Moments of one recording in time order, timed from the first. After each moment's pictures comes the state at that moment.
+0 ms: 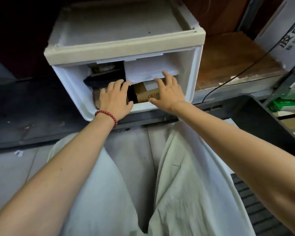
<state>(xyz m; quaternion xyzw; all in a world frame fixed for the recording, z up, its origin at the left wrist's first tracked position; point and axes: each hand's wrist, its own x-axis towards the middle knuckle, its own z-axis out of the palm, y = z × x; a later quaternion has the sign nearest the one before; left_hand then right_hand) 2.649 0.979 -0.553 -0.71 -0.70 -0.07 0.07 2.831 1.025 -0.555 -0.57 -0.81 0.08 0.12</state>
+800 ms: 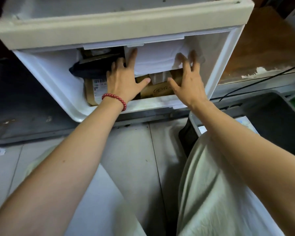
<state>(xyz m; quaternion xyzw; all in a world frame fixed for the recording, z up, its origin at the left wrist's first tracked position) 2.646 1.077 -0.581 -0.67 -0.72 -0.15 -0.01 2.838 1.096 -0.600 -0.59 -0.74 0.15 0.27</state>
